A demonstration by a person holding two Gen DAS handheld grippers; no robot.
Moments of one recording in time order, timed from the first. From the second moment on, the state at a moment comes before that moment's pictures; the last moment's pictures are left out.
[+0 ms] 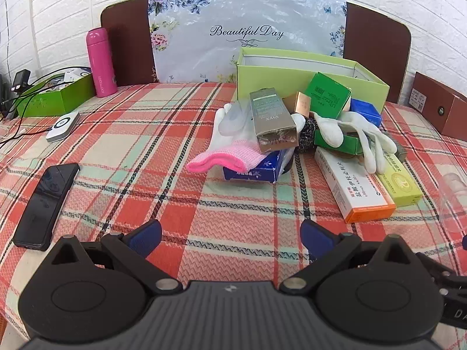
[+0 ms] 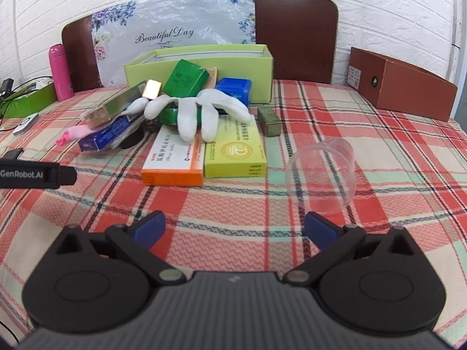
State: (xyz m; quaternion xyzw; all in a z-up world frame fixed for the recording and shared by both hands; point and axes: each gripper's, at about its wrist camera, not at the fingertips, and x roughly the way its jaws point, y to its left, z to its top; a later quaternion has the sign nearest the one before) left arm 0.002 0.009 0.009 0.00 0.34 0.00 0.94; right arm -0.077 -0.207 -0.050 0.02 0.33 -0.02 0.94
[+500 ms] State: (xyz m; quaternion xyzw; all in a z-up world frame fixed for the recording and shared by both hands) left arm 0.017 0.013 0.002 0.00 0.35 0.00 0.94; right arm -0.060 -0.198 -0.061 0.03 0.35 0.01 0.94
